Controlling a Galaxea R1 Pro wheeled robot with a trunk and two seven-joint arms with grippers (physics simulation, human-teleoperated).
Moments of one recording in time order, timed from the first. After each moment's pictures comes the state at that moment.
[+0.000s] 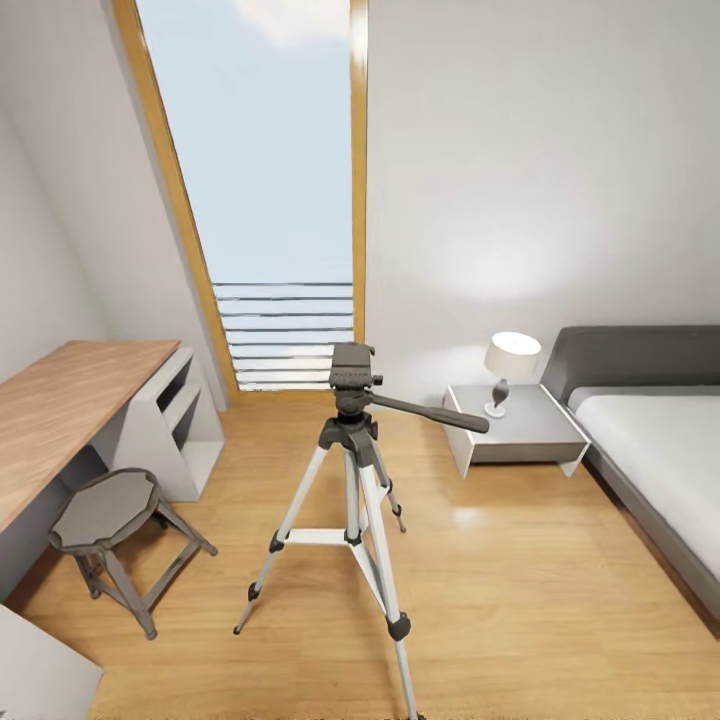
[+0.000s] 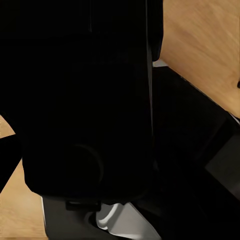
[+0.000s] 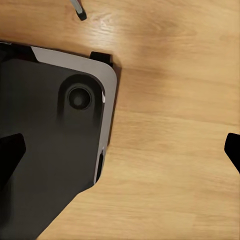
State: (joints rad) left arm -0.22 0.01 -0.56 0.00 1.17 0.03 -0.03; right arm -0.28 -0.14 -0.02 0.03 0.18 -0.04 0.13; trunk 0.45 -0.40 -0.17
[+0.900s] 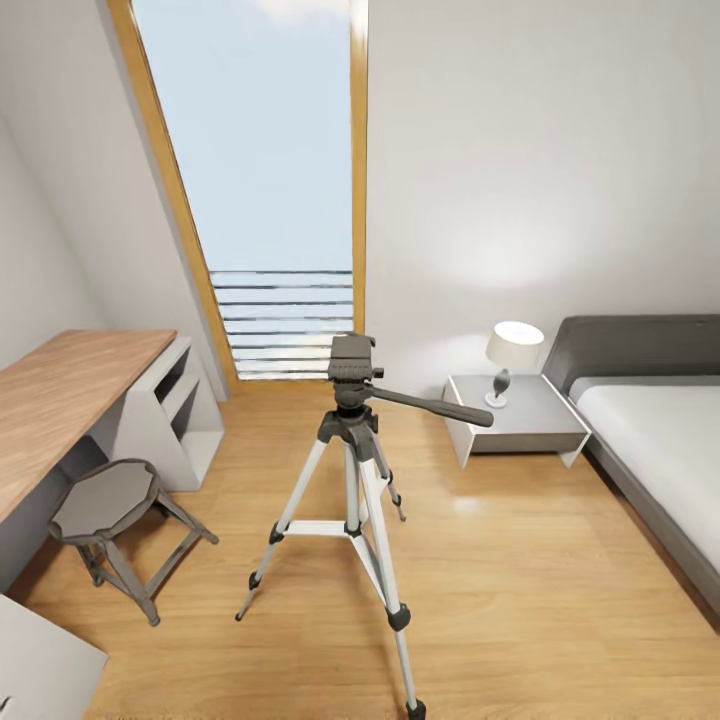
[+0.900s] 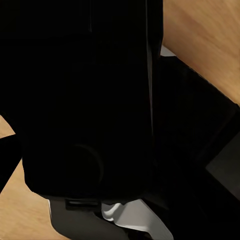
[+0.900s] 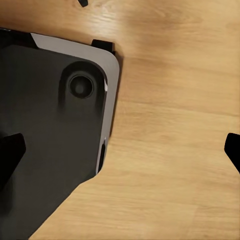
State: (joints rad) left arm -0.22 0.01 -0.56 0.00 1.17 0.03 -0.03; right arm -0.28 -0.14 -0.02 0.03 0.18 -0.04 0.13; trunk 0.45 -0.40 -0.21
